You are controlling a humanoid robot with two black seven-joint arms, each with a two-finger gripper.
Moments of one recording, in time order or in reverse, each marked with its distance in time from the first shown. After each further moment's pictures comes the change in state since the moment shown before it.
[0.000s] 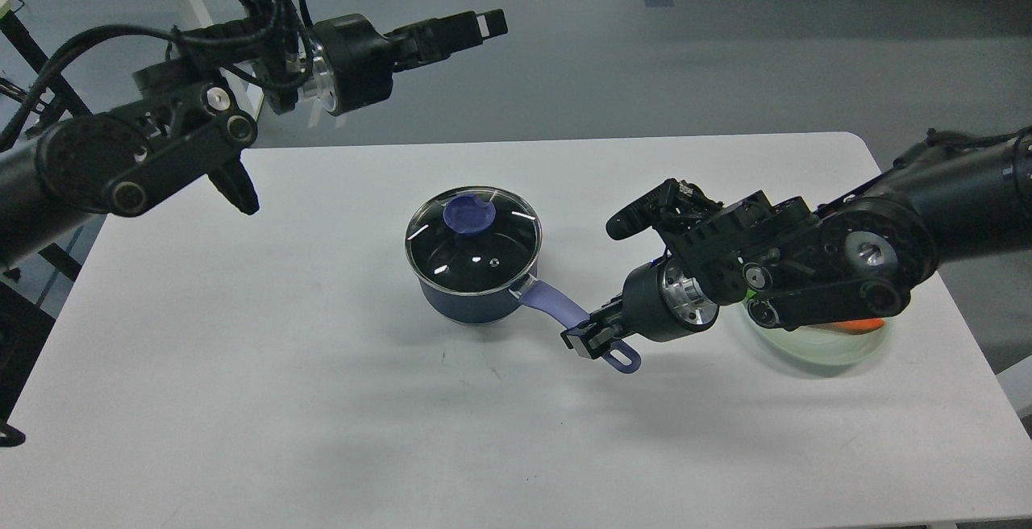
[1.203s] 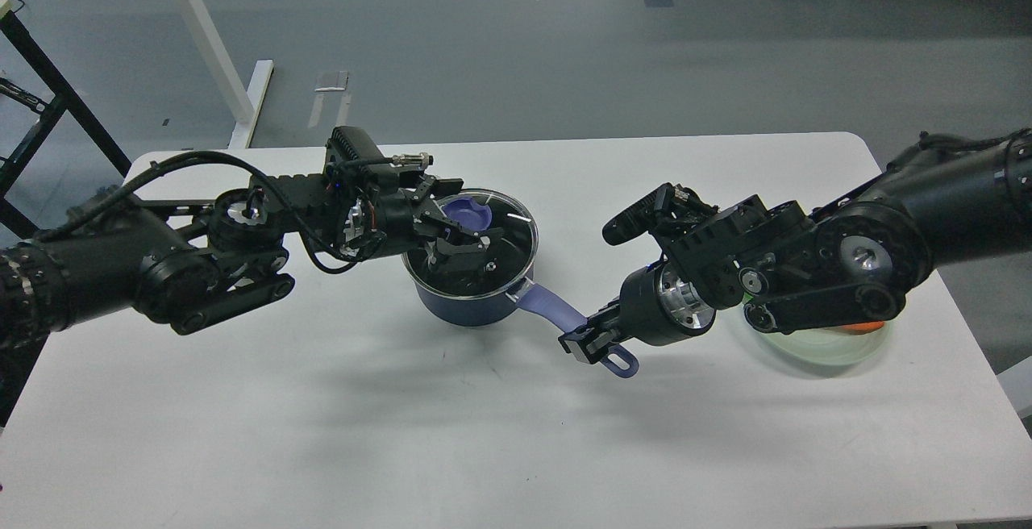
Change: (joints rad) left arm 0.050 -0.068 0.470 0.080 0.308 0.334 -0.021; right arm -0.009 0.007 -0.001 -0.001 -0.006 -0.003 0.000
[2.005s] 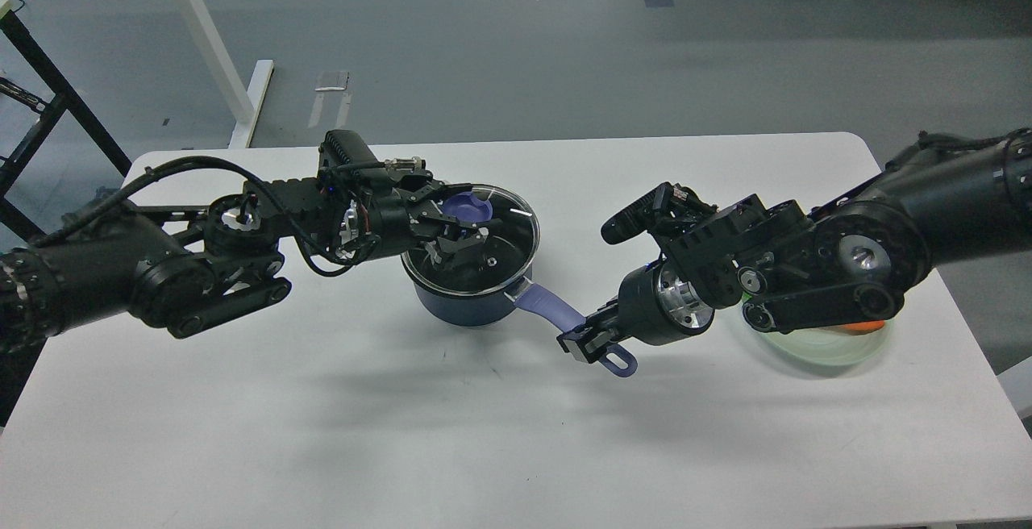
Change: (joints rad) left arm -0.015 0.020 -0.020 -0.014 -0.003 0.040 -0.008; right arm 0.002 0.003 0.002 -0.002 0.005 -0.002 0.001
